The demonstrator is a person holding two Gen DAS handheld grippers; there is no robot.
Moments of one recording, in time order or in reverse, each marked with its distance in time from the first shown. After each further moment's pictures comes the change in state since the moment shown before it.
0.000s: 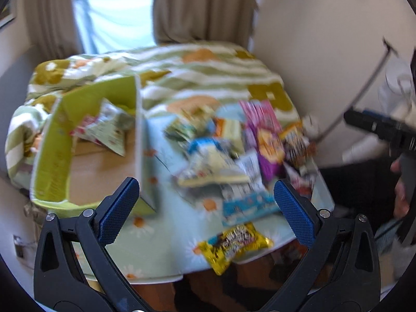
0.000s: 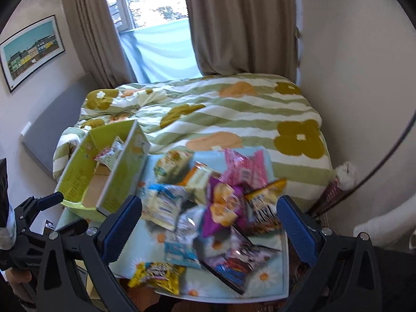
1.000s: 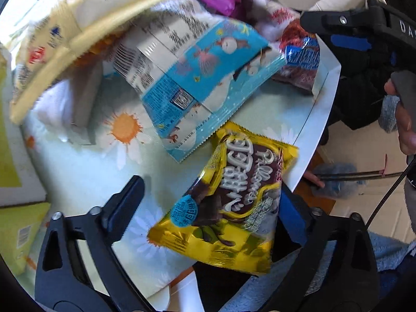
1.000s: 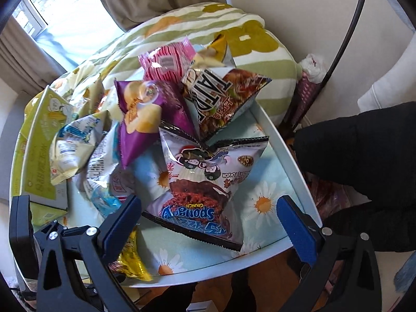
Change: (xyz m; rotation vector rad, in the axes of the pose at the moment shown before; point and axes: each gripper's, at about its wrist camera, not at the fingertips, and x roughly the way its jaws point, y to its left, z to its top) left arm 0.183 -0.038 -0.090 0.412 0.525 -0.343; right arm 0.103 -0.060 -0.124 0.383 0.282 -0.179
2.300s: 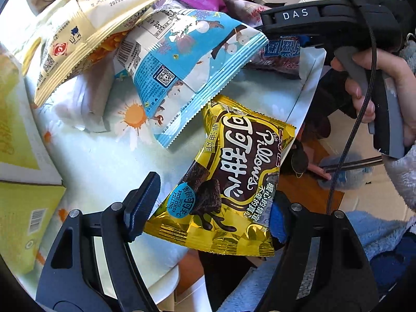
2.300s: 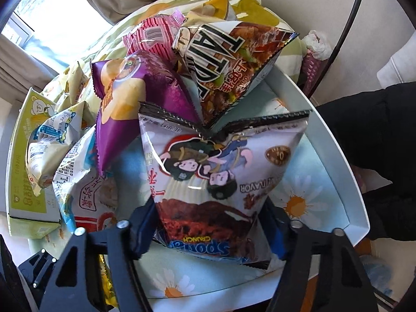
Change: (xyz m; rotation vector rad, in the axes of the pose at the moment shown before) left arm -0.045 -0.021 -0.036 0.069 -0.055 0.044; right arm 0.059 0.004 0.003 0.078 0.068 0.033
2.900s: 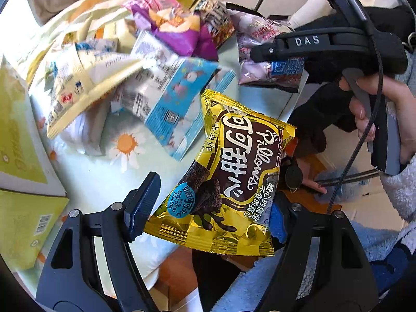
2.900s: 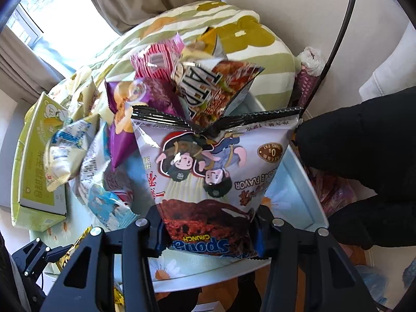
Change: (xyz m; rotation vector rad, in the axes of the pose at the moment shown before) left arm -0.033 -0.015 0.007 -0.009 -0.091 0.001; right arm -0.051 -0.017 -0.006 -0.037 -0.075 -0.004
